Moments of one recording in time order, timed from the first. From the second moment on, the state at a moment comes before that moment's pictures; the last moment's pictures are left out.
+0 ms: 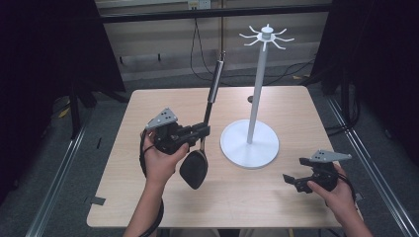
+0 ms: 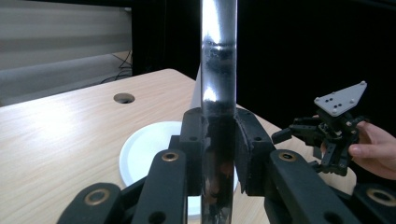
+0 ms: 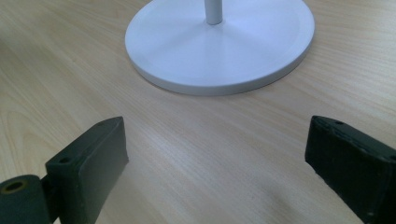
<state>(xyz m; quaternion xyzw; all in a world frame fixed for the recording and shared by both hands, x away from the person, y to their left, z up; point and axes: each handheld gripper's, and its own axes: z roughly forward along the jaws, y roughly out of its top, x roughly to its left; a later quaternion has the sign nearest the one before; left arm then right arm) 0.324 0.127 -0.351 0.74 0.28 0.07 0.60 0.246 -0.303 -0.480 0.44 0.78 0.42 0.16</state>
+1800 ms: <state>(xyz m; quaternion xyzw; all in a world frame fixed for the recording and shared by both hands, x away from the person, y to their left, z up) 0.324 0.098 -0.330 0.75 0.23 0.07 0.62 0.246 -0.303 -0.481 0.44 0.78 0.42 0.15</state>
